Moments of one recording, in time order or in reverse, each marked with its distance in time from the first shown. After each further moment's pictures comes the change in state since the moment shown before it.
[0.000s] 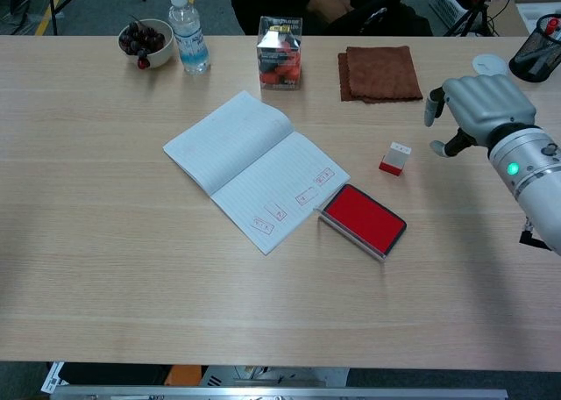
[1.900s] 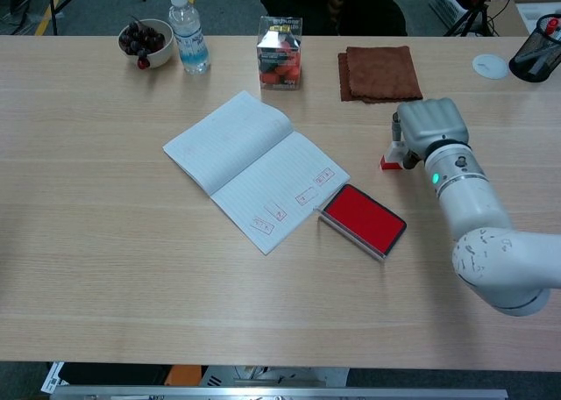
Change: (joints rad) left arm -0.006 0.036 0.017 0.029 -0.020 -0.034 -0.070; right arm 0.147 -0.269 0.007 0.305 0.178 0.014 -0.117
